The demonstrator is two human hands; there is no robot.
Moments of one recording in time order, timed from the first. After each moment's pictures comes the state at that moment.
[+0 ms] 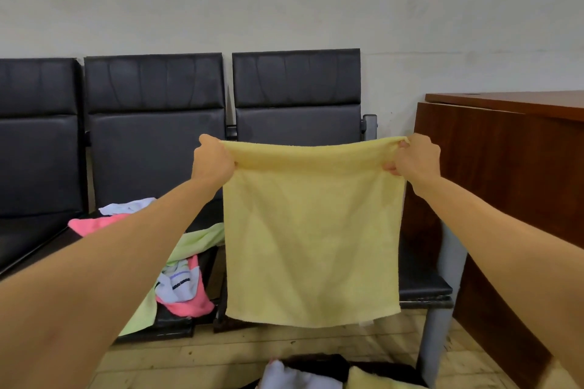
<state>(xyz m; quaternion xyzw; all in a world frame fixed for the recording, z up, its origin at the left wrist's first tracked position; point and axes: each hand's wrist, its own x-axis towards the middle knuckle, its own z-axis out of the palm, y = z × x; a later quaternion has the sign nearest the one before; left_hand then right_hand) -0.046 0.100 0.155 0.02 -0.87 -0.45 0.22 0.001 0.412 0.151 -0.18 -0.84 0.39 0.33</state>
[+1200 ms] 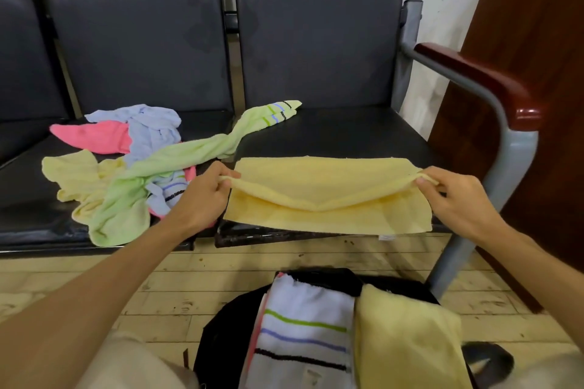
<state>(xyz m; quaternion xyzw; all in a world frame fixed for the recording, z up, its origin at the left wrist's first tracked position) -0.024 0.049 -0.057 -0.12 -0.92 -0.37 0.08 0.043 0.434 -0.057 0.06 -0.94 0.24 0.22</state>
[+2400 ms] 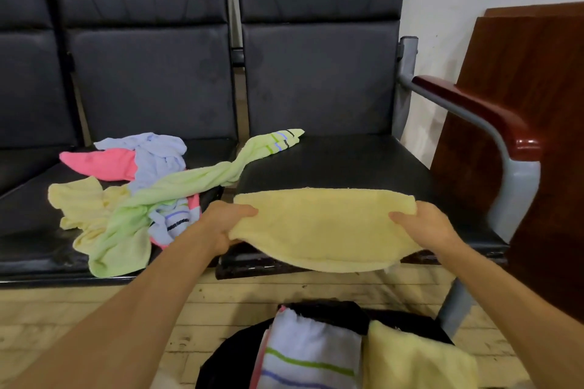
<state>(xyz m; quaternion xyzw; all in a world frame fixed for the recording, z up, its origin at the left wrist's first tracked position) -0.044 0.085 -0.048 0.18 -0.70 -0.68 -0.11 0.002 0.396 -0.060 -0.24 -0.89 0.38 0.02</state>
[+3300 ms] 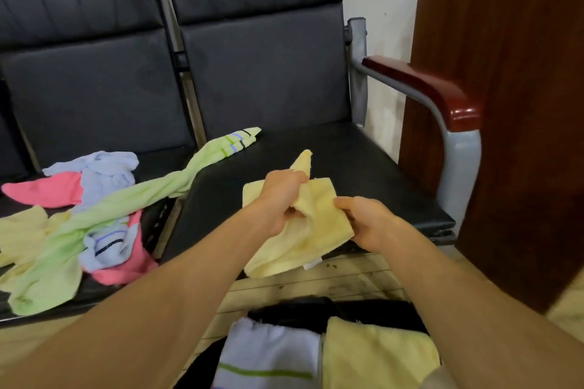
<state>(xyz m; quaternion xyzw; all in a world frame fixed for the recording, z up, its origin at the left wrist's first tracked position) -0.033 0.274 -0.018 0.08 -0.75 -0.64 -0.15 0.000 0.407 -0.067 -0.26 -0.58 0.77 -0.06</state>
